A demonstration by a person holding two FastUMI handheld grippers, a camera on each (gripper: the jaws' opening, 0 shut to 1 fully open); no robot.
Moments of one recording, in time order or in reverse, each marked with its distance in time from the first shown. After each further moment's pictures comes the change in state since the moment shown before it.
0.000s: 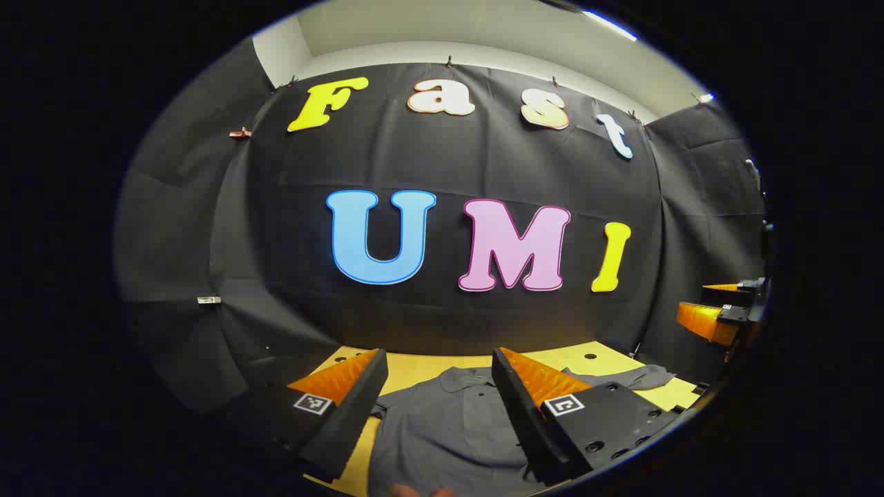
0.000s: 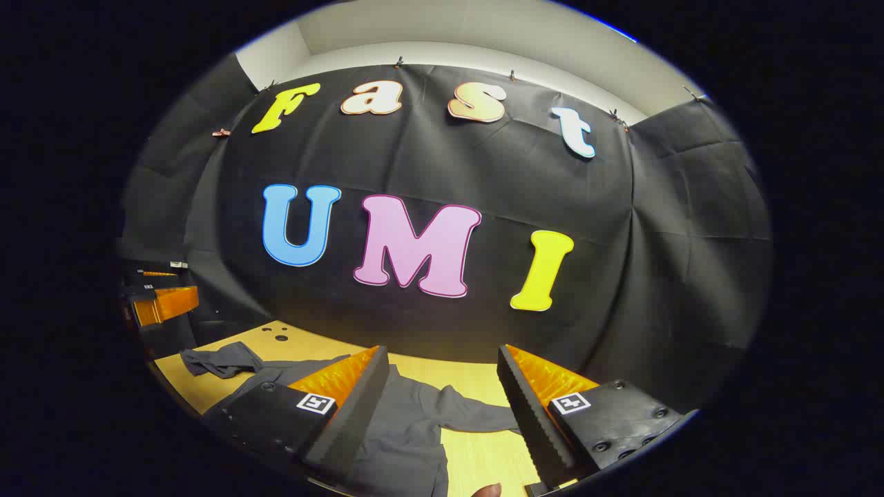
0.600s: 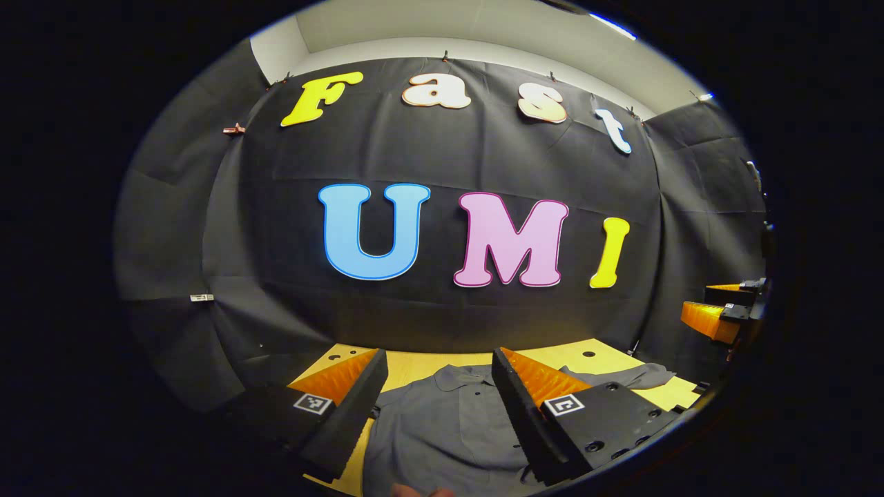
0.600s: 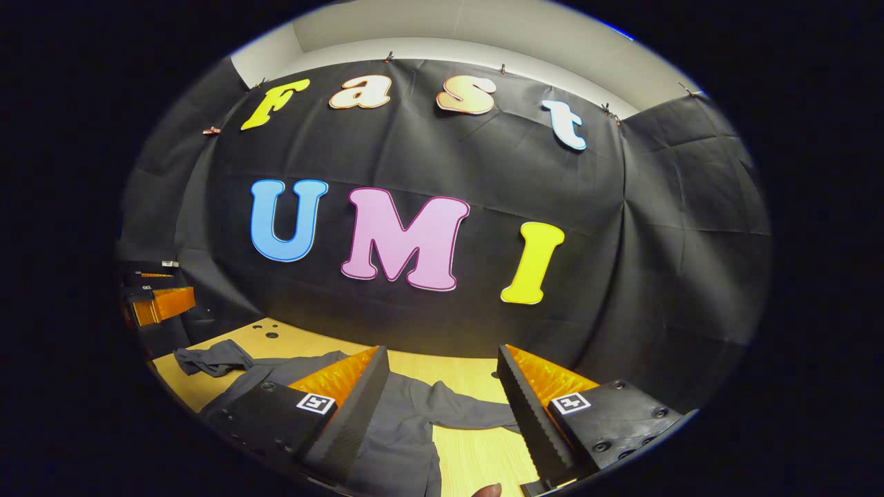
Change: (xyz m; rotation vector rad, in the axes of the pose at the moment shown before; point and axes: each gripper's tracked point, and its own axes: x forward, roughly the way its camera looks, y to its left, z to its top) left arm 0.016 -0.011 -0.006 0.004 0.011 -0.012; right arm 0.011 -0.018 -0.013 0.014 0.027 -0.032
